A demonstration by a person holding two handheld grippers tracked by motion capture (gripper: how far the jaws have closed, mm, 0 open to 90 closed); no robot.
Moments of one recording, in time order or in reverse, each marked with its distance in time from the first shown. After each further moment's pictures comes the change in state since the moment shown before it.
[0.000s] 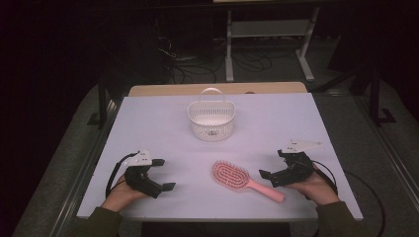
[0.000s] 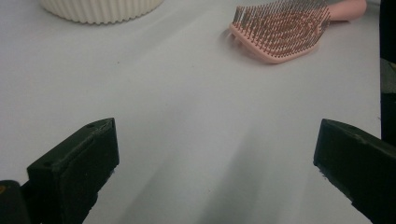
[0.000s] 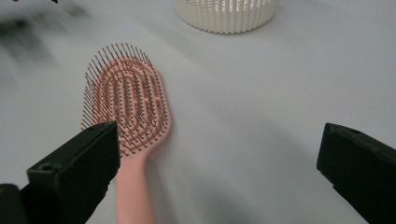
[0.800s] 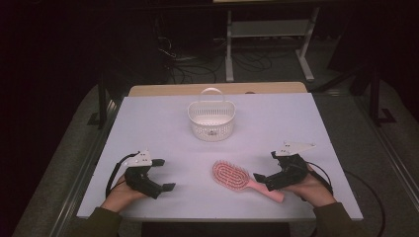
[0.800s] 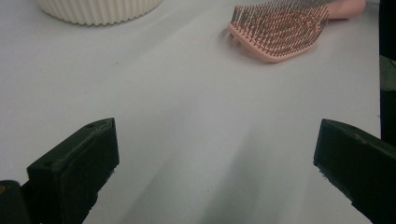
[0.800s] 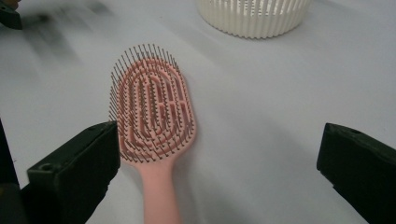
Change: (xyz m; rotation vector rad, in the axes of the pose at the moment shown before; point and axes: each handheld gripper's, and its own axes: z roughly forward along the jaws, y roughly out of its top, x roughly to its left) left arm -0.001 0.000 0.000 0.002 -0.001 0.007; right arm 0.015 0.005 0.005 0.009 0.041 -0.048
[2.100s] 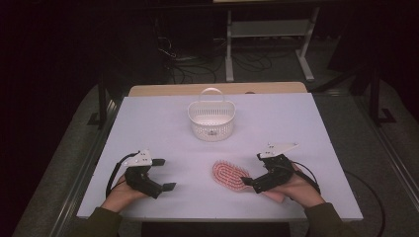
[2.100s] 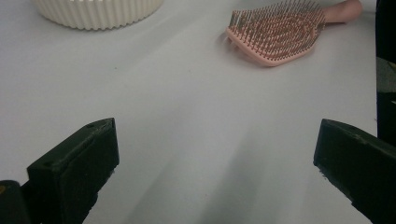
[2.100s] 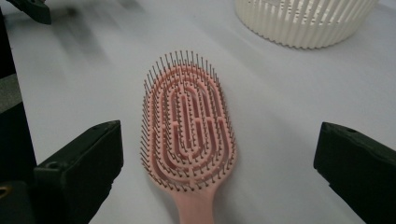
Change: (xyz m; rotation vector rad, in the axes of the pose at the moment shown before) left arm 0.000 0.002 0.000 -0.009 -0.003 0.006; right arm 0.020 0.014 0.023 0.030 0.072 -0.053
